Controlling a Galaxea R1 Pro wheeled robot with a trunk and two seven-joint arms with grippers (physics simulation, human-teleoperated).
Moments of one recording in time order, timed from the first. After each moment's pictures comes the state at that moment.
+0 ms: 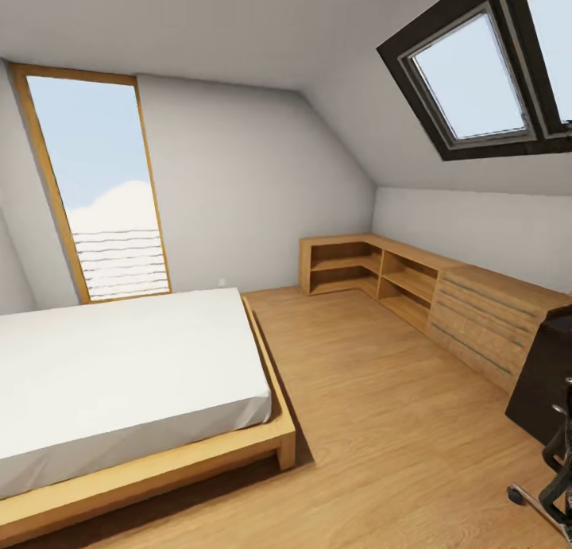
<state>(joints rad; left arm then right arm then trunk) -0.11 -0.02 0.02 -0.16 0.20 -0.54 0.00 -0.10 -0.03 -0.05 -0.21 -0.06 -0.68 0.02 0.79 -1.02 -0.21</state>
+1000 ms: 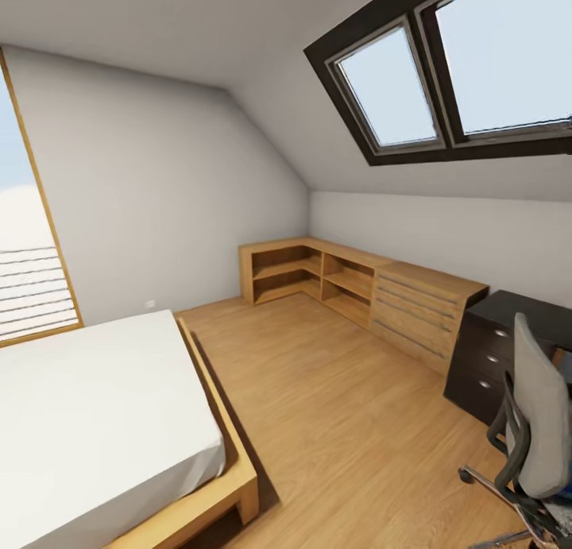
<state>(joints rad) -0.11 -0.02 0.03 -0.15 0.20 -0.54 0.00 -0.10 -0.02 -0.05 -0.21 -0.06 -0.68 -0.03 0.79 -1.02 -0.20</state>
